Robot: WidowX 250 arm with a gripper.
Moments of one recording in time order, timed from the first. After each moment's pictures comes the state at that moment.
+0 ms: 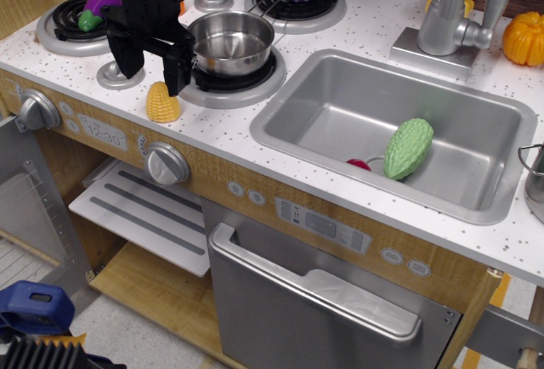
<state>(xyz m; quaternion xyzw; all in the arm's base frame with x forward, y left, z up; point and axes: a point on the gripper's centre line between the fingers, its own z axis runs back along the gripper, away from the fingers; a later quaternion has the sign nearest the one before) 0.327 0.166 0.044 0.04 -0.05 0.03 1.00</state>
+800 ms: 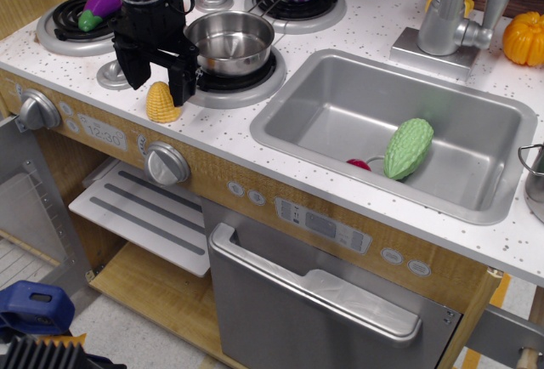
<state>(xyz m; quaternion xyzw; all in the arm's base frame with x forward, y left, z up) 0.333 0.167 0.029 0.03 -0.05 0.02 1.00</state>
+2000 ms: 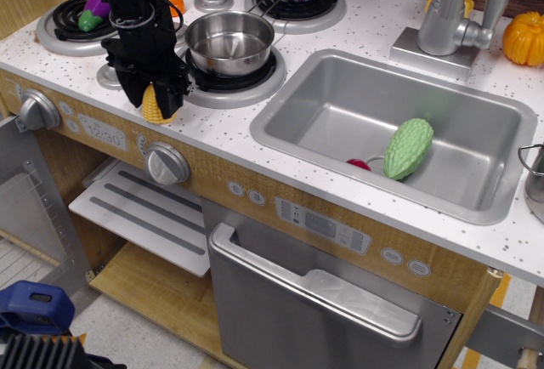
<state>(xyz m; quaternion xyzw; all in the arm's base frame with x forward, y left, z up) 0.327 0.171 0.012 0.02 -0.06 0.02 1.00</state>
